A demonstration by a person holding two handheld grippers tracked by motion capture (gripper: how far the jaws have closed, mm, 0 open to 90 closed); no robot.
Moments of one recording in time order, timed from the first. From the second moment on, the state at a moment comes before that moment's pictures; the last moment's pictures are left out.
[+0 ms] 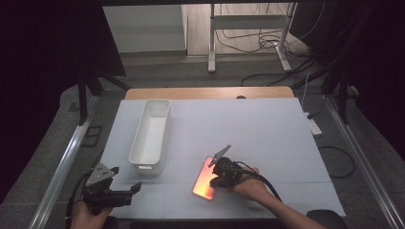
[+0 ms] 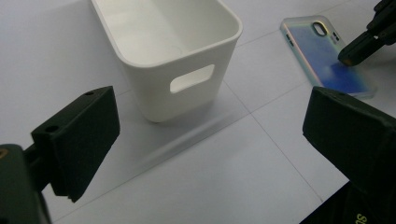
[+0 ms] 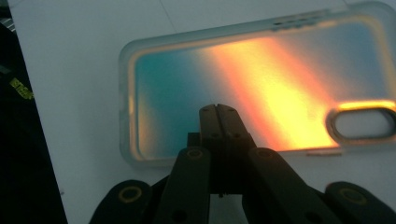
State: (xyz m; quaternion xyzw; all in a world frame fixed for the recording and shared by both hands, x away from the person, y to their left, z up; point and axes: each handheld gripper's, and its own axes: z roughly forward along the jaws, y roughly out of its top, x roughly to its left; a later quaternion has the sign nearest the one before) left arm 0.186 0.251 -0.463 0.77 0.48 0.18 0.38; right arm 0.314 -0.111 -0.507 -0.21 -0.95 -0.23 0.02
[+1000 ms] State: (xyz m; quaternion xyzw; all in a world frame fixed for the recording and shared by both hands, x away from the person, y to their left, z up) left arm 0.186 0.250 -0.462 0.77 0.48 0.18 0.38; right arm 0.339 -0.155 -0.496 -0.26 -0.94 -0.24 -0.03
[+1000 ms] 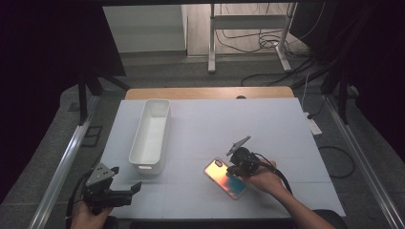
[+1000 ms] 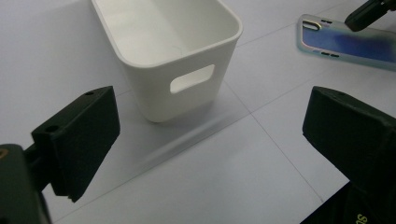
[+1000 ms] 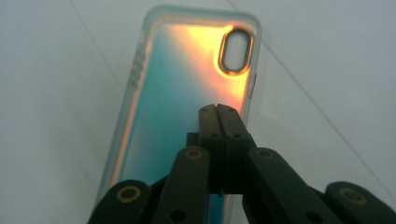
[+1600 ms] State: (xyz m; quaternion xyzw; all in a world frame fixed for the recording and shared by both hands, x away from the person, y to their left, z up) left arm 0.186 0.250 -0.462 0.77 0.48 0.18 0.38; right arm 0.332 -0.172 -0.475 -0.28 -0.92 -0.27 -0.06
